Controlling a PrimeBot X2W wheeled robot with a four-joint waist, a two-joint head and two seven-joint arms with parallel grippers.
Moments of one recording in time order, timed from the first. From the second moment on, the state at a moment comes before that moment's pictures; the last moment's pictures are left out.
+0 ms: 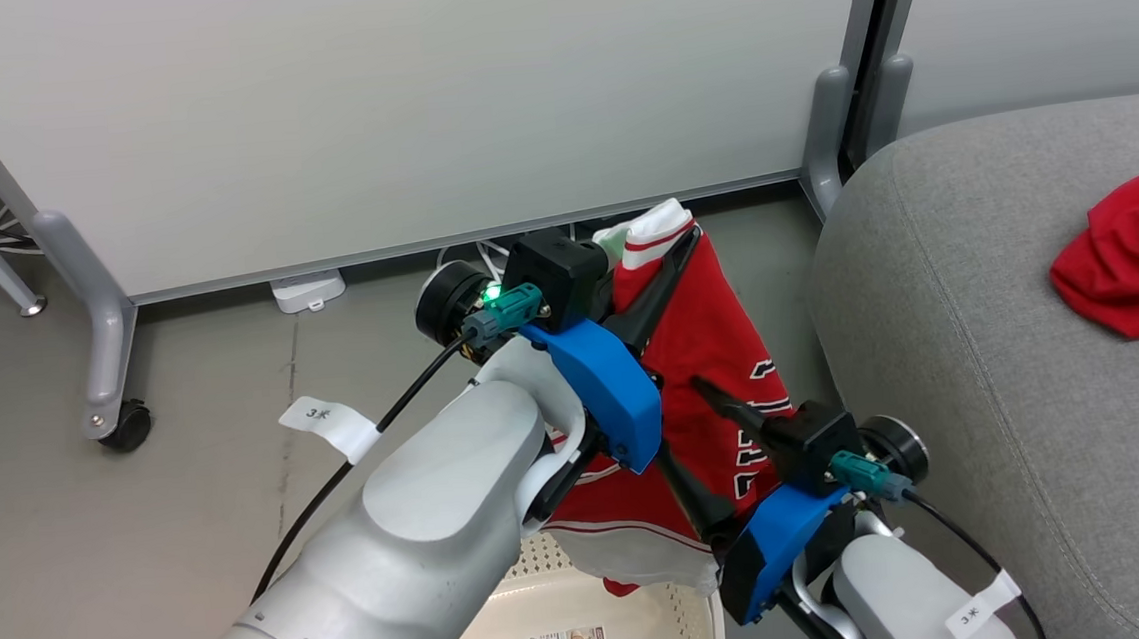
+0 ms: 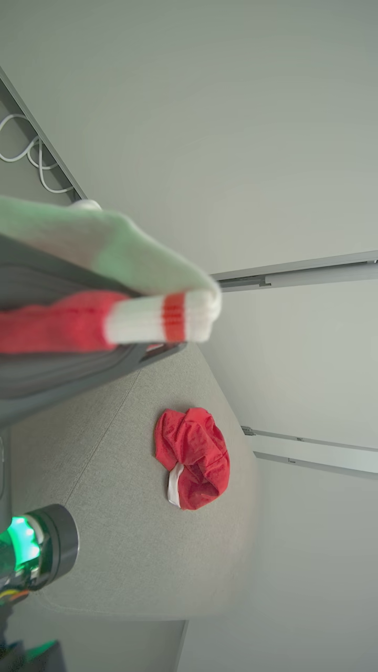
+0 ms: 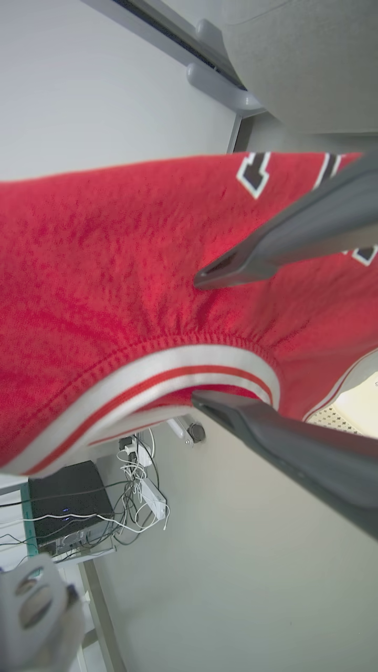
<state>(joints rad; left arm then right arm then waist) -0.88 0.06 -1.07 0.75 -0.82 -0.13 -0.24 -0.43 -0.05 0.47 0.62 0.21 0.13 -0.23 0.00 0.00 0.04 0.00</state>
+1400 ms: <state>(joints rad) -0.91 0.05 -1.20 0.67 -0.93 -0.09 -0.23 -0.53 -0.05 0.30 0.70 0.21 0.13 -0.26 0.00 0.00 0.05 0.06</state>
